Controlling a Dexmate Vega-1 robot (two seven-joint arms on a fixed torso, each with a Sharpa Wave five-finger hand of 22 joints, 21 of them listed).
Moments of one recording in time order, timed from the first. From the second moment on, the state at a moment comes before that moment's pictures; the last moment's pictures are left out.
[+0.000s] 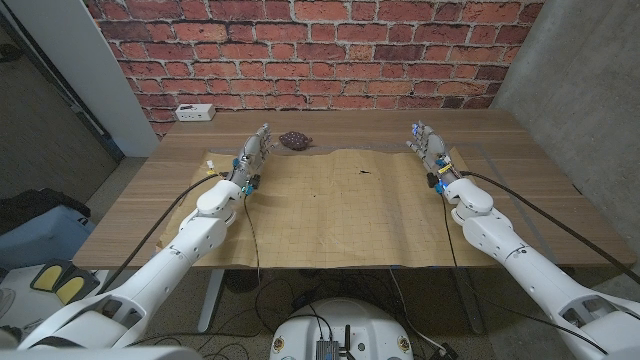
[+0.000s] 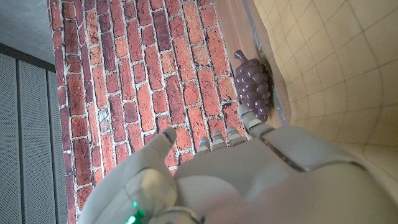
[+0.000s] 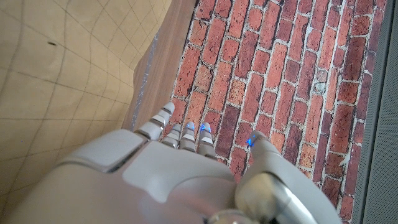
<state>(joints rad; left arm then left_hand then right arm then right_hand) 0.81 0.50 0.39 -1.28 -0.65 -0.29 -0.06 0.23 0.16 0.58 0.16 0.23 -0.14 -0.01 0.18 0.17 -0.13 -0.04 0.21 0.17 -0.12 -0.04 0.19 0.17 -0.01 -0.03 0.42 0.18 -0.82 -0.50 -0.38 -1.28 0.65 0.30 0.04 0.14 0.13 0.37 0.05 0.24 0.08 0.00 0.19 0.18 0.02 0.01 0.20 0.19 -0.08 -0.04 0.19 0.19 0.16 -0.04 0.19 0.17</state>
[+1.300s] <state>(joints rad) 0.90 0.70 0.36 -1.59 -0.42 0.02 0.27 0.19 0.09 0.56 0.10 0.19 0.08 -0.06 0.21 0.17 0.01 0.01 0.23 0.18 -0.02 0.09 0.19 0.17 -0.06 0.18 0.36 0.18 -0.83 -0.54 -0.45 -1.39 0.52 0.16 -0.06 0.29 0.14 0.43 -0.08 0.22 0.17 0.00 0.20 0.18 0.09 0.09 0.21 0.19 0.02 0.09 0.21 0.18 0.16 0.09 0.20 0.17</state>
